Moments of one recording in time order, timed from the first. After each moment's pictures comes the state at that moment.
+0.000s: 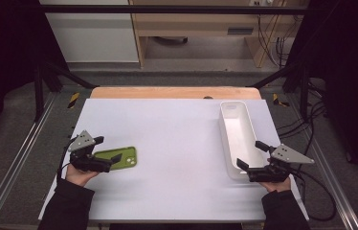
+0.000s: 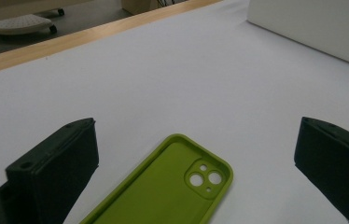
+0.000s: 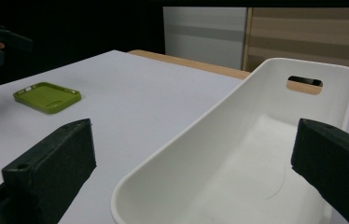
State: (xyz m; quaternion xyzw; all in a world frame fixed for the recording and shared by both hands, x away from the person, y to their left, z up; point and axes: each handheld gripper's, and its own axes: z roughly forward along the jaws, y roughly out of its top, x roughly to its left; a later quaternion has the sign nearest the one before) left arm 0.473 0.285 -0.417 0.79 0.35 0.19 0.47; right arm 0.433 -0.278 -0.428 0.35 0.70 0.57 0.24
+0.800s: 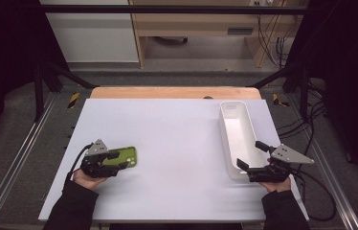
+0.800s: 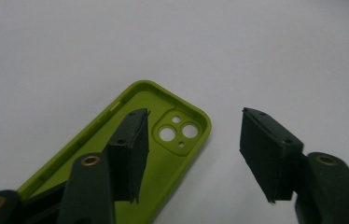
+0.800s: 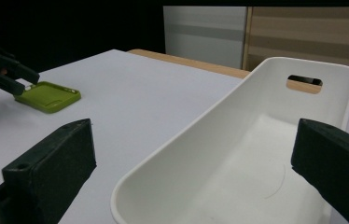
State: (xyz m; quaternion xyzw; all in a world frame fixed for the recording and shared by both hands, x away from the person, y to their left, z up) left arm 0.469 0.264 -0.447 0.84 0.34 0.13 0.41; right arm 0.433 -0.278 -0.428 0.35 0.70 0.57 0.24
